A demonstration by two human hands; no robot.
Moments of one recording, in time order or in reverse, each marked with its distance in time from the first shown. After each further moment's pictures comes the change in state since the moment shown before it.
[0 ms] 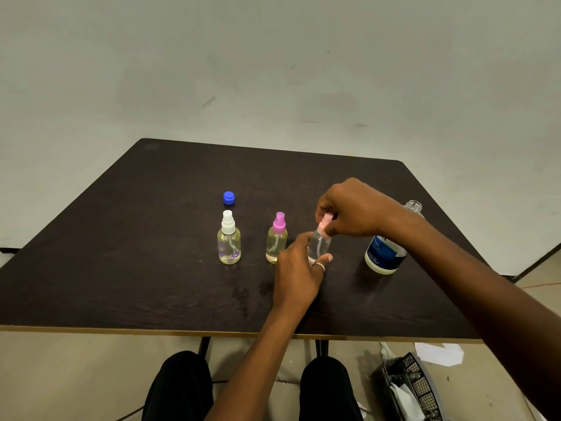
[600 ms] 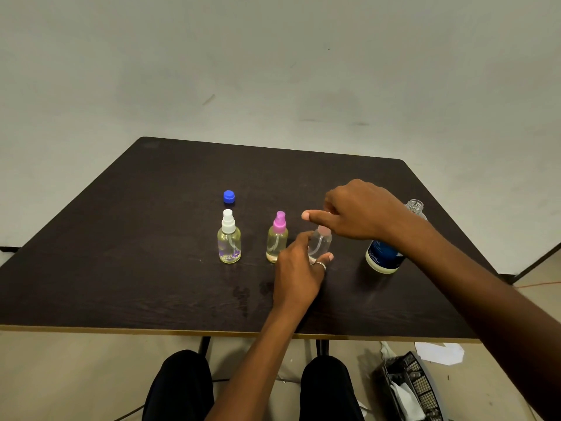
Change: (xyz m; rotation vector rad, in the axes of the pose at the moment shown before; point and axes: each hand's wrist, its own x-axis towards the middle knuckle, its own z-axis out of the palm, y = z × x) left_hand 0.000 0.001 -0.001 -0.001 0.013 -0.003; right_hand -0.003 0.000 0.007 -0.132 0.098 0.131
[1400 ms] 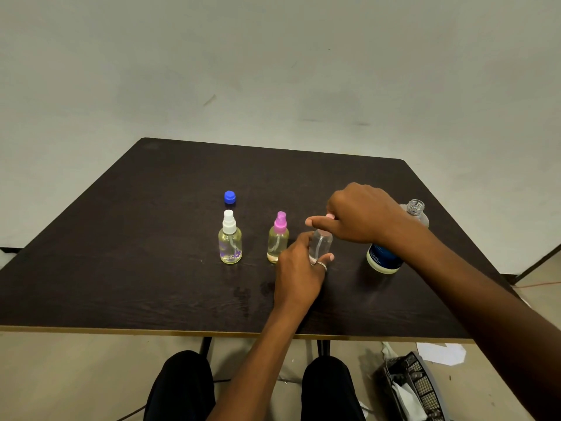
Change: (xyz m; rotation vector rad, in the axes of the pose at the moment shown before) left_hand 0.001 -0.001 0.001 -0.008 -0.009 -0.035; right_hand -0.001 0.003 0.008 -0.121 0.041 -0.055
